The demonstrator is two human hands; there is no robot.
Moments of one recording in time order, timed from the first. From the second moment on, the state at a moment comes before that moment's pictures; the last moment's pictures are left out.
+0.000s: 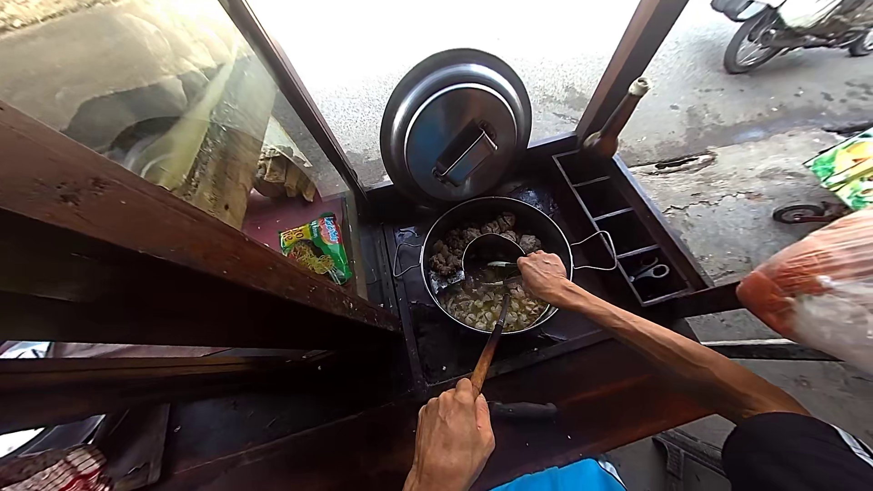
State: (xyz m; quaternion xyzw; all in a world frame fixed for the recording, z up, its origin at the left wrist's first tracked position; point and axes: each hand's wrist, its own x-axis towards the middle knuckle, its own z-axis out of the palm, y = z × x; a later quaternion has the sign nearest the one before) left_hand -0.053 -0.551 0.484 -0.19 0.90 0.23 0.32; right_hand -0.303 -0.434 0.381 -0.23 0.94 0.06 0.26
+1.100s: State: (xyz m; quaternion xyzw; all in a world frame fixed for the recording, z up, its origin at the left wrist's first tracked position) left_hand -0.038 -0.570 0.487 -0.20 0.93 0.22 0.20; right_hand -0.303 -0.369 0.415 -0.17 0.93 0.08 0.31
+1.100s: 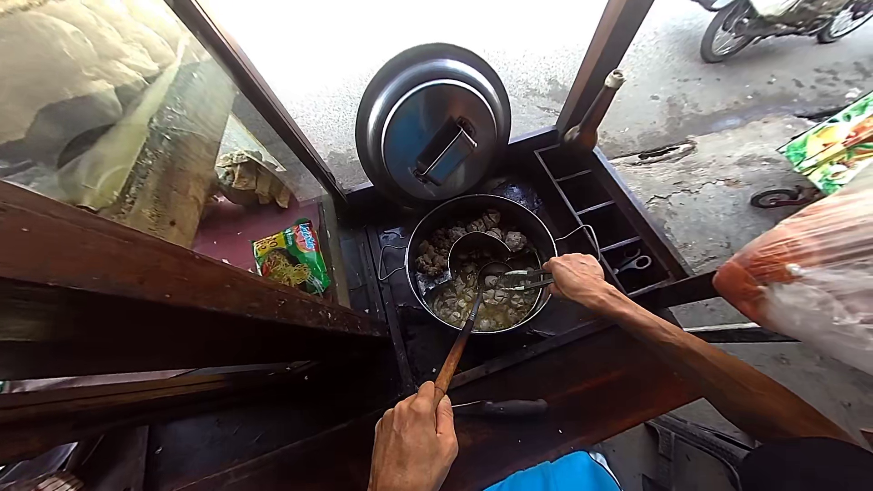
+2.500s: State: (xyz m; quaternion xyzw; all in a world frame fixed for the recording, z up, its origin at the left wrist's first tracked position) left_hand -0.136 -0.542 0.395 -0.25 0.91 0.24 0.21; right_hand -0.292 -0.280 0.439 -0.04 0.97 -0.06 0.24
